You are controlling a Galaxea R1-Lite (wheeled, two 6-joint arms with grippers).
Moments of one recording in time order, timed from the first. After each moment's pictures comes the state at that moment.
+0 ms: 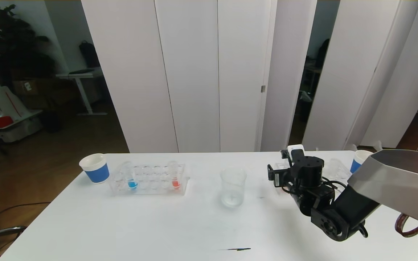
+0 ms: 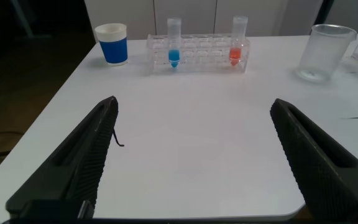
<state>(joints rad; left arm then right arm) 0.00 0.00 0.00 -0.01 -0.01 0.00 0.42 2.33 -0.91 -1.16 -0.45 0.02</state>
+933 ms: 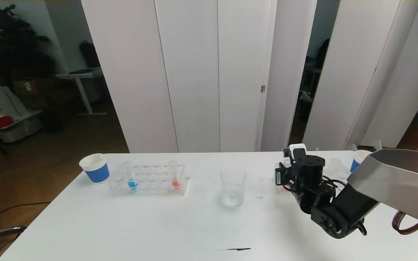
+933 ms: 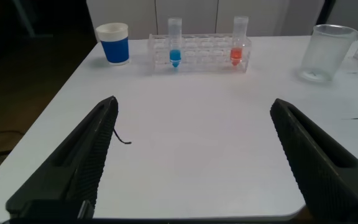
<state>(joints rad) 0.00 0.00 0.00 -0.01 -0.01 0.00 0.42 2.34 -0.93 -1.16 -0.45 0.03</state>
